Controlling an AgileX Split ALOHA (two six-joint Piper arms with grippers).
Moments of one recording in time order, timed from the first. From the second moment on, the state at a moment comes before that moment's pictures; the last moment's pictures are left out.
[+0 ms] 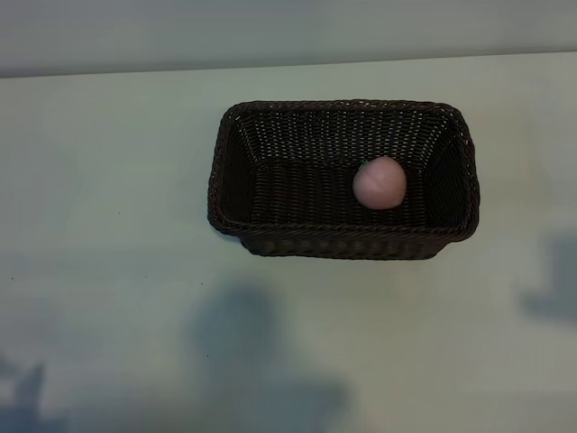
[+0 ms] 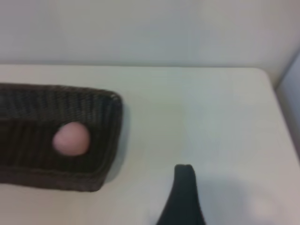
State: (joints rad) left arm 0.02 -0.01 -0.50 -0.11 1.09 0.10; right arm -0.10 0.41 -1.06 0.10 1.16 -0.05
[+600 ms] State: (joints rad) left arm 0.02 -0.01 -0.50 -0.11 1.09 0.10; right arm -0.06 0.07 -0.74 0.06 1.06 -0.02
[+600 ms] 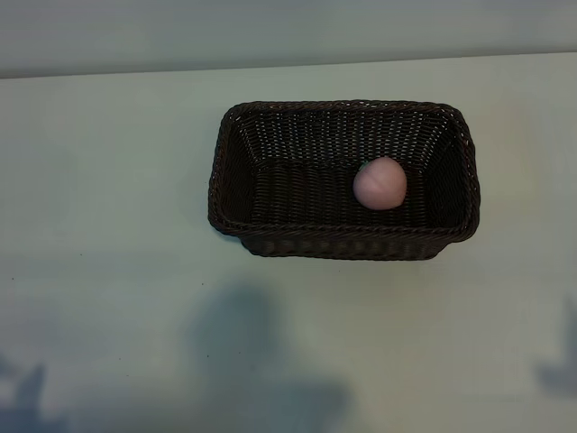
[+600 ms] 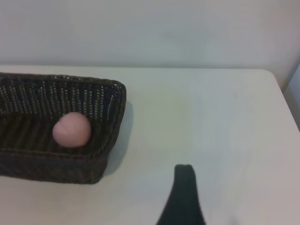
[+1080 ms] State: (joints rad) left arm 0.02 -0.01 -0.50 -0.11 1.09 0.10; right arm -0.06 -0.01 -0.57 0.08 1.04 -0.02
